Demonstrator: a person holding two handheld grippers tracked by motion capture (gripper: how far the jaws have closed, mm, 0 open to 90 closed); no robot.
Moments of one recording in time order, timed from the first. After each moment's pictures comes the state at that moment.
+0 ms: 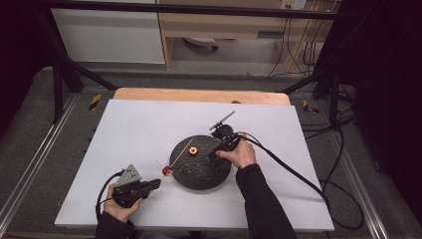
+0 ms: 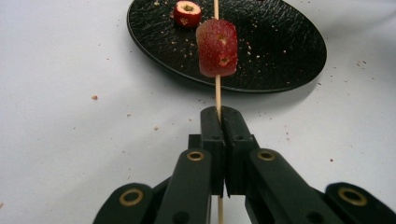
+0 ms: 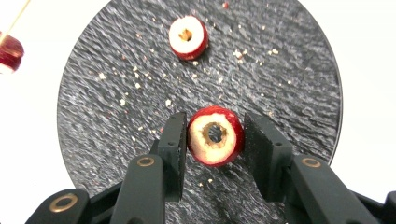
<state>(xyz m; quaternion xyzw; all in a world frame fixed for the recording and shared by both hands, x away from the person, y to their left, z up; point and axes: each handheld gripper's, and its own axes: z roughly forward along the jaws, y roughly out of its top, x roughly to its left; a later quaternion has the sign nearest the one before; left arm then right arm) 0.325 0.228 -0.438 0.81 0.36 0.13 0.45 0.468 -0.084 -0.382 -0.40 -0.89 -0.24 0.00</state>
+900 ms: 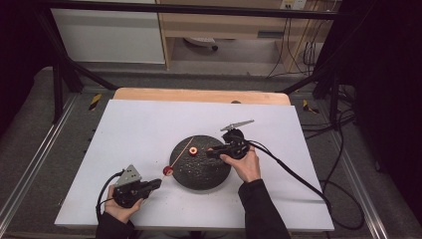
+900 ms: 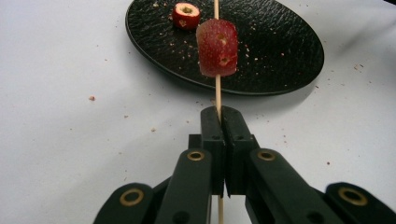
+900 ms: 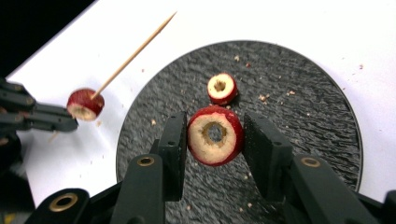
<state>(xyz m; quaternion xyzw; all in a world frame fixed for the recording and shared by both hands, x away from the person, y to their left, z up) 0.324 0.226 -0.438 0.80 0.36 0.12 0.46 0.433 -0.106 -0.378 -0.41 -0.81 -0.41 -0.01</state>
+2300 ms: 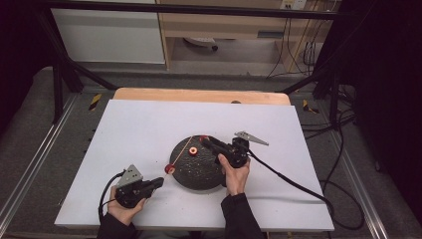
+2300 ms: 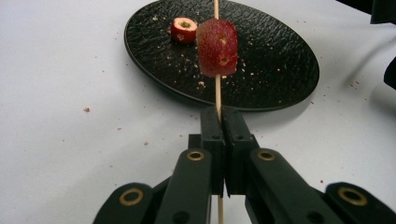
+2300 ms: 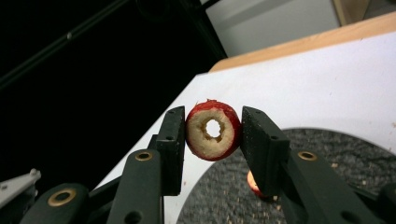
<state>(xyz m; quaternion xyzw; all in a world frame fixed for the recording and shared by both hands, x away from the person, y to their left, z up) 0.322 0.219 -0.436 0.78 0.37 0.13 0.48 0.411 -0.103 -0.401 -0.47 -0.60 -0.65 -0.03</state>
